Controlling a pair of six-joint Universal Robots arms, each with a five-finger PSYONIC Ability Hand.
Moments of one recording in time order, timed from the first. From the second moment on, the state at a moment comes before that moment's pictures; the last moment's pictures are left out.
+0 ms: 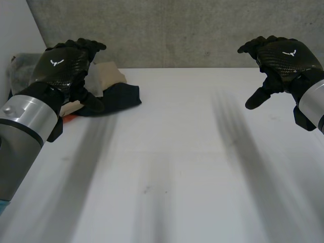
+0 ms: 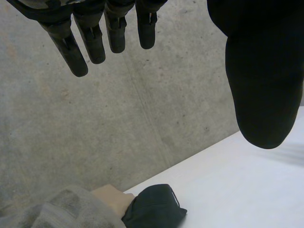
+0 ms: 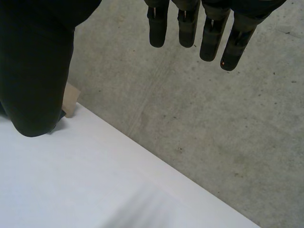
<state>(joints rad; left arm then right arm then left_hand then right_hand) 4.32 -1.56 -1.65 3.30 -1.52 3.21 1.82 -1.52 1.50 0.04 1.32 2.97 0.20 0.20 0.21 0.20 0.04 0.19 0.22 0.21 0.23 0.06</state>
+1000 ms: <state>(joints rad) 4.63 -2.42 -1.00 3.51 -1.46 3.83 1.81 -1.51 1.51 0.03 1.31 2.96 1.15 1.19 1.18 1.19 0.97 0.19 0.22 0.21 0.23 0.06</state>
